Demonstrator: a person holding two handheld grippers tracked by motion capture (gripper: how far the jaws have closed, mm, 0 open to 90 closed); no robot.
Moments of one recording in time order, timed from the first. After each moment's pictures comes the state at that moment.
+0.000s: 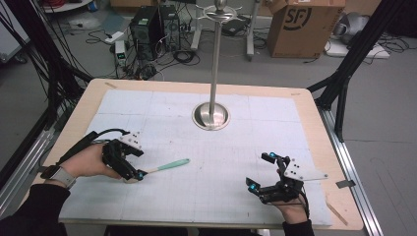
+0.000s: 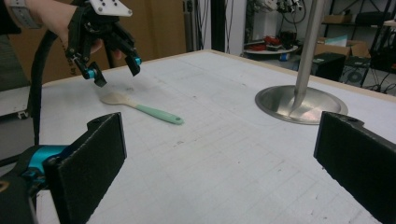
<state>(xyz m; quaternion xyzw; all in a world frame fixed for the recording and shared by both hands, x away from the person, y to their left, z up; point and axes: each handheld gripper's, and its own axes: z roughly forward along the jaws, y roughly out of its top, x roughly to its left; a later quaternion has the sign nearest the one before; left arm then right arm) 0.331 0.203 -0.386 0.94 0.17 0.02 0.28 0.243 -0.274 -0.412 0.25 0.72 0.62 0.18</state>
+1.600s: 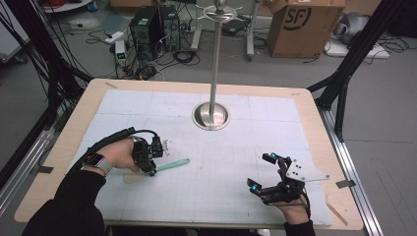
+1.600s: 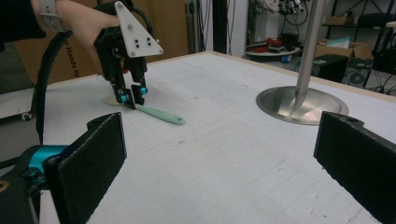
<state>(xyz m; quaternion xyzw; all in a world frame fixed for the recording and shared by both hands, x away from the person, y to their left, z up) 0.353 0.135 -0.406 0.99 0.13 0.00 0.07 0.242 -0.278 -0.413 0.25 0.72 0.62 0.18</state>
